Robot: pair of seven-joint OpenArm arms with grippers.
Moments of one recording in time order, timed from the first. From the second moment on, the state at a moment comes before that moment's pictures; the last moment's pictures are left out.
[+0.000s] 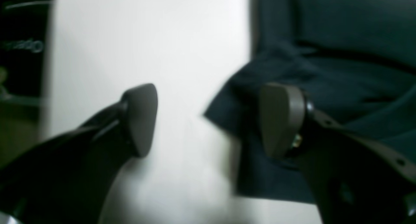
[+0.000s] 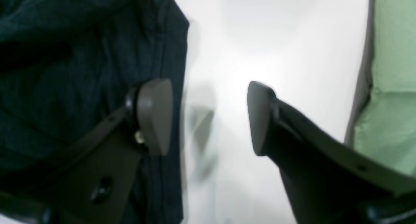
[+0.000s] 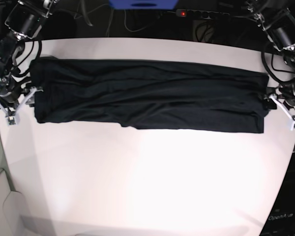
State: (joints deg) left arm -6.7 -19.7 -38.7 72.4 -11.4 -40.5 54.5; right arm 0.6 11.7 36.3 85.3 -2.5 40.0 -48.5
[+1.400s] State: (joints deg) left arm -8.4 -16.3 -39.4 59.9 -14.0 -40.5 39.9; right arm 0.5 11.8 36.3 85.3 -2.7 40.0 -48.6
